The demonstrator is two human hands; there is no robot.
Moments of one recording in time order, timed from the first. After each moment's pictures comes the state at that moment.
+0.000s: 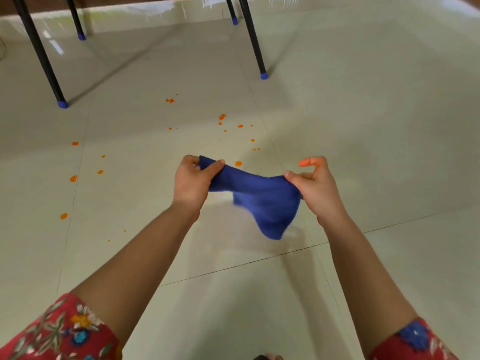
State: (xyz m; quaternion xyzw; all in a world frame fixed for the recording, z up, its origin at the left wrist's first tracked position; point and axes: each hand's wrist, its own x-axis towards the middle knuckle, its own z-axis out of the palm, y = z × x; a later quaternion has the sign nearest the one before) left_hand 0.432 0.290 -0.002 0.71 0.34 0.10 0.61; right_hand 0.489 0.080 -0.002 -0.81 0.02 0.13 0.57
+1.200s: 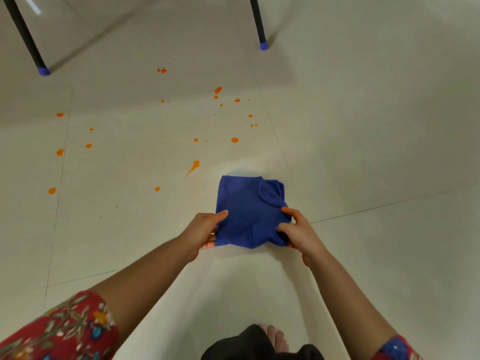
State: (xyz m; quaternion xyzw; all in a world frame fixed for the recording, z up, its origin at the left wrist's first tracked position) left_hand 0.355 0.264 -0.089 0.59 0.41 -0.25 0.65; right_hand 0.415 0.049 -0.104 -0.75 0.17 0.35 0.53
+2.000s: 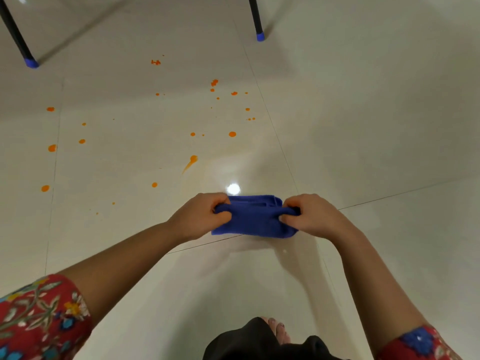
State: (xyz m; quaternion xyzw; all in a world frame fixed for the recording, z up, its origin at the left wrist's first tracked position) left_hand 0.363 0.284 -0.073 0.87 0.07 -0.19 0.45; right_hand 0.444 0.037 -0.050 -0.91 -0.19 0.33 0.19
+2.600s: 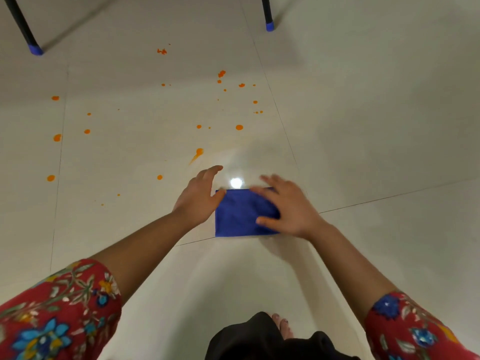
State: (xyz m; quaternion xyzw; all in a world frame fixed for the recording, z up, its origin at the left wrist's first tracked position) left_hand 0.374 0.296 -0.100 0.91 0.15 -0.11 0.36; right_hand 0.450 0.057 -0.132 -0.89 -0.41 0.17 0.13
